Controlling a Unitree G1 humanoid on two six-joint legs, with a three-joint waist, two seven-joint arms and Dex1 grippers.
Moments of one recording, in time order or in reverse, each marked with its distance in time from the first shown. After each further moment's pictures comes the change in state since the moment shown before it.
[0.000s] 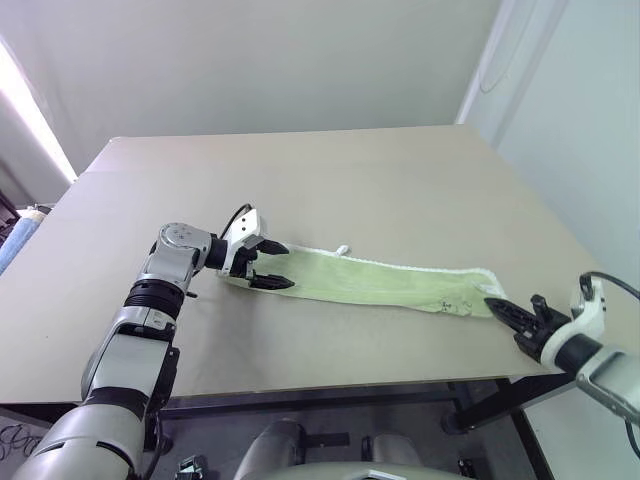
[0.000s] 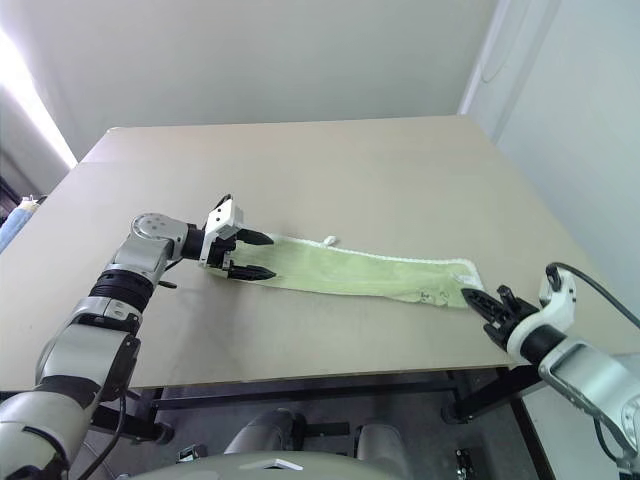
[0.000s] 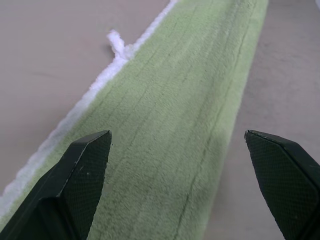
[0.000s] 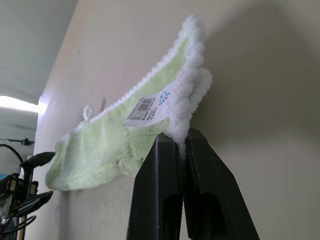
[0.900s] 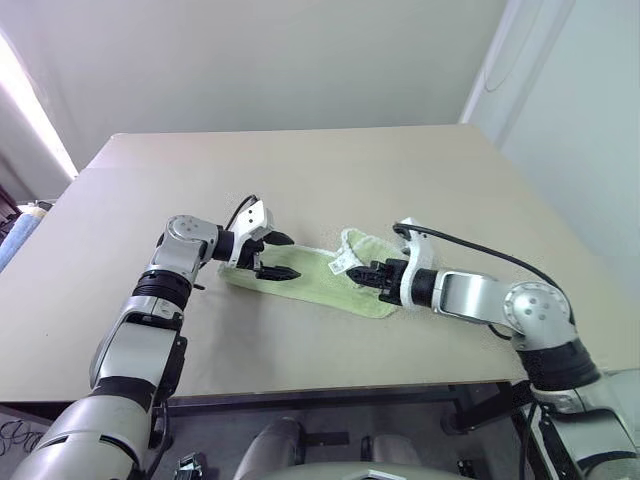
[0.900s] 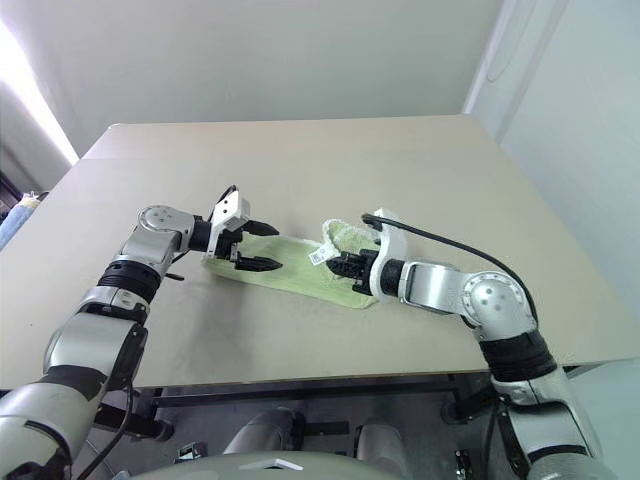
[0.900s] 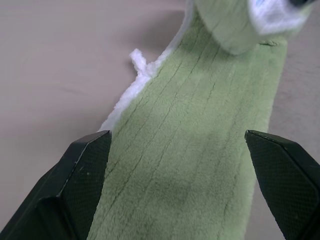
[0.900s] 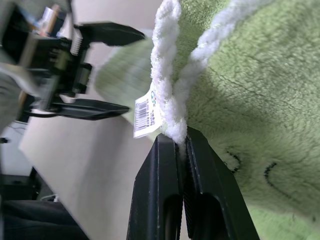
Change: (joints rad) left arm -0.059 -0.029 0.000 0.073 0.018 -0.045 0.039; right arm -0.687 0.183 0.647 0.151 -0.219 0.152 -0.061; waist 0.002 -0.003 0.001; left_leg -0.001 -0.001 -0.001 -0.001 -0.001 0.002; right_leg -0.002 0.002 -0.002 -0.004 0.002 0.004
